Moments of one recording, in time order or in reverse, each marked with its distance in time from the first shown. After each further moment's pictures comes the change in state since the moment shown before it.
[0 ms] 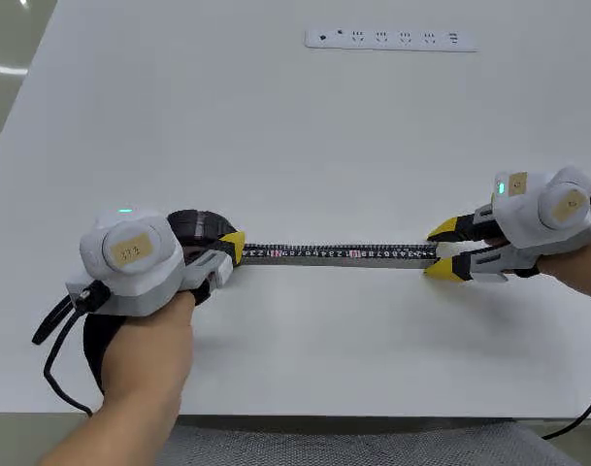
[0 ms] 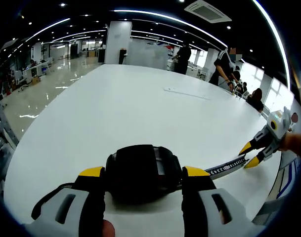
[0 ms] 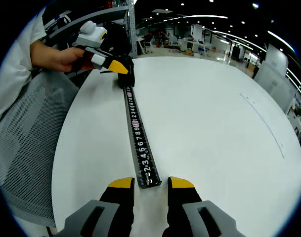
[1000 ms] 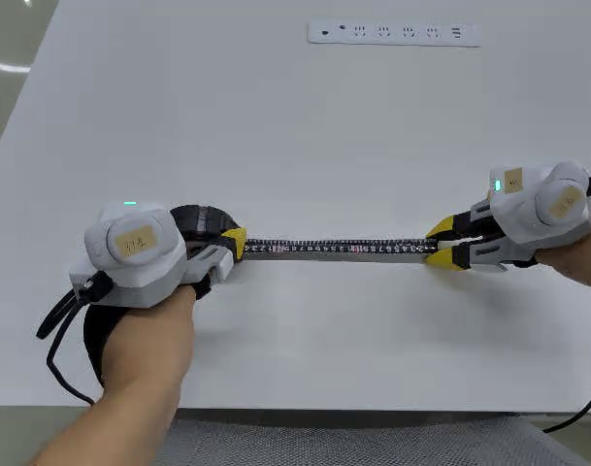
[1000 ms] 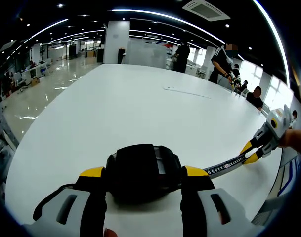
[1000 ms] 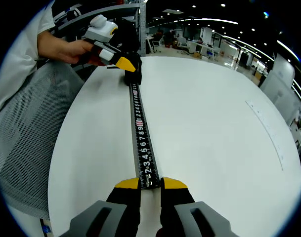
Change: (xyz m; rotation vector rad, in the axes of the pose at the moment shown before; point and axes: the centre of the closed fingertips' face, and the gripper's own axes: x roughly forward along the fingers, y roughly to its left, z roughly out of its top) left arm -0.001 0.001 -0.001 0.017 0.006 -0.001; right arm 0.003 0.001 0.002 -0.092 0.011 0.015
